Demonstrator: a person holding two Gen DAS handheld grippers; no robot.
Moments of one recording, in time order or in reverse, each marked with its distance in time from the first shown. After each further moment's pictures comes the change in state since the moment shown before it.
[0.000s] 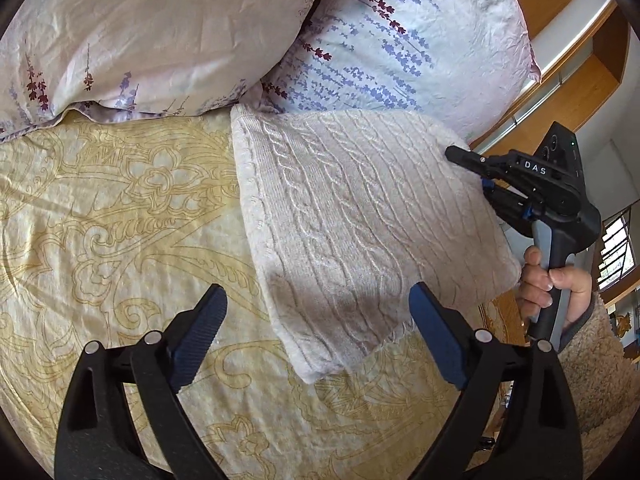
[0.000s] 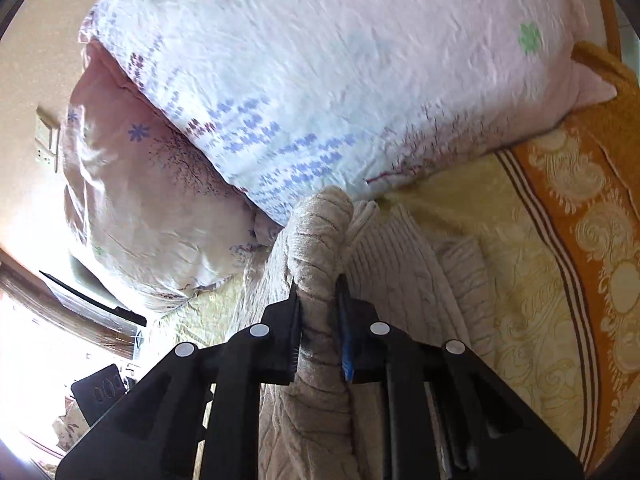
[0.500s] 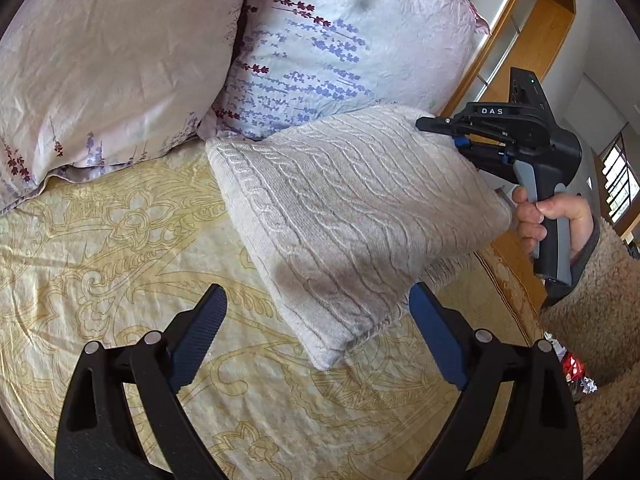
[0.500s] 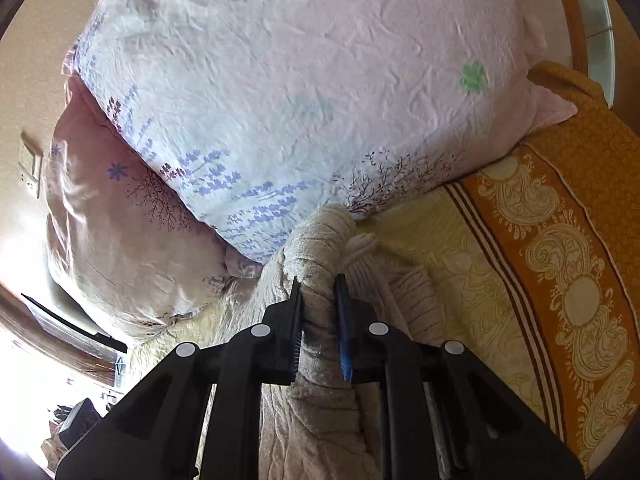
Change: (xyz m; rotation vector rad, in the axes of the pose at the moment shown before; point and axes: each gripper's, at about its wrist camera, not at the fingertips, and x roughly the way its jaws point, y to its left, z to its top) left arm -0.010 -0.030 -0.013 0.246 -0.032 0.020; right arm -0.009 -0.026 0.003 0.058 -0.055 -0.117
